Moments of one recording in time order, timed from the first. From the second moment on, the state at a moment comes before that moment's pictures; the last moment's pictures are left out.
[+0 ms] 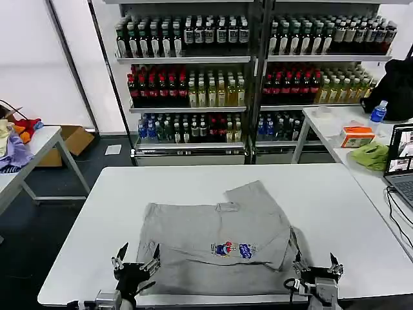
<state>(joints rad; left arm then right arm) 1.64 -1.38 -0.44 -2.21 -0.11 0.37 -0.16 -1.51 1.26 0.42 2.13 0.20 -0.58 0.54</state>
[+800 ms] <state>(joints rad) 1.38 -1.33 -0.40 -2.00 -0.20 0.43 -0.09 -1.08 1.33 0.31 1.79 0.23 -0.58 0.54</state>
